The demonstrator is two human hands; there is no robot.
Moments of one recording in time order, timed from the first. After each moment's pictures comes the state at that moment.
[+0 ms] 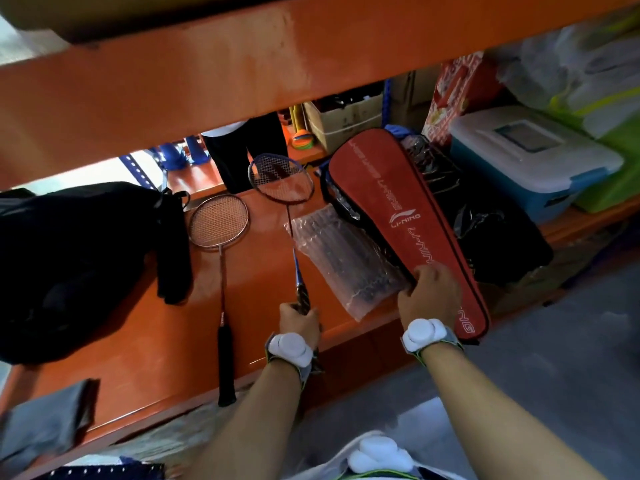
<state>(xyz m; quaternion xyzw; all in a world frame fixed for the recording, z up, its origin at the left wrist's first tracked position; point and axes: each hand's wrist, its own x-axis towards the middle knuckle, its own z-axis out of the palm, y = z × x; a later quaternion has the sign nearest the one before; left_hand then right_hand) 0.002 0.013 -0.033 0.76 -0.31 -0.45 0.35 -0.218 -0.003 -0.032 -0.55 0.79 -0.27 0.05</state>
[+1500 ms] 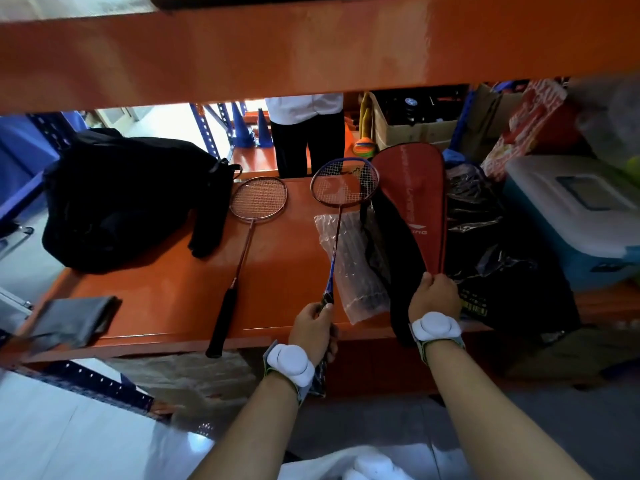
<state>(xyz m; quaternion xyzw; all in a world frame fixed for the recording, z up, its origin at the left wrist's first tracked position) -0.052 0.061 -0.022 0.66 -0.30 -0.51 0.47 -0.237 -0.043 -0.003 -0.54 0.76 -0.30 0.19</state>
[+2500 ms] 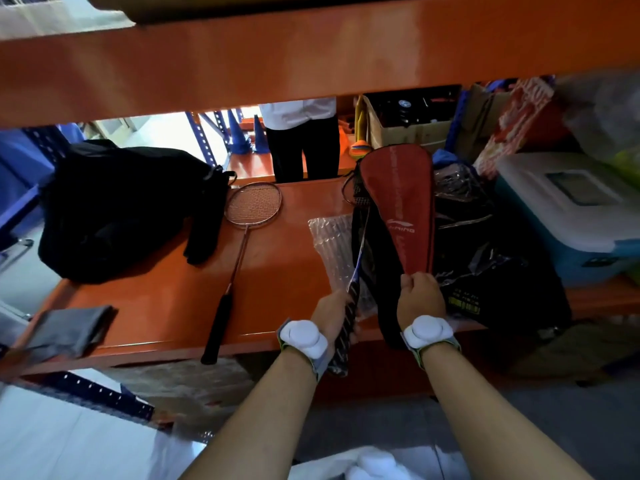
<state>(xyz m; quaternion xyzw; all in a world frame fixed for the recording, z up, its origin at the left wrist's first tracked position) -0.086 0.027 0.007 0.62 -0.23 -0.60 0.44 -0.242 -0.040 -0.013 -0.62 0.69 -0.30 0.20</state>
